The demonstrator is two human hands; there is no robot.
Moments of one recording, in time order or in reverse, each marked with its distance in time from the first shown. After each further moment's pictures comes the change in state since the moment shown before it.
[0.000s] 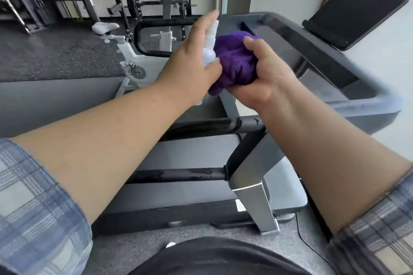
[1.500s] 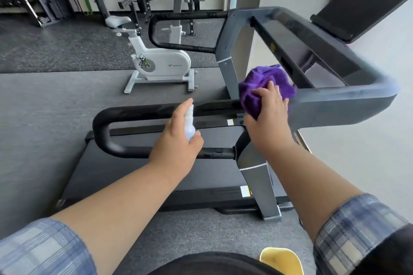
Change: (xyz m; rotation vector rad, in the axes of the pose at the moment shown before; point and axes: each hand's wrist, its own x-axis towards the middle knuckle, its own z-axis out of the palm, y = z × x) left_hand -0.200 -0.014 -0.029 0.068 -0.033 -0.410; right_hand -0.065 0.089 -0.095 -1.609 0.186 -0.710
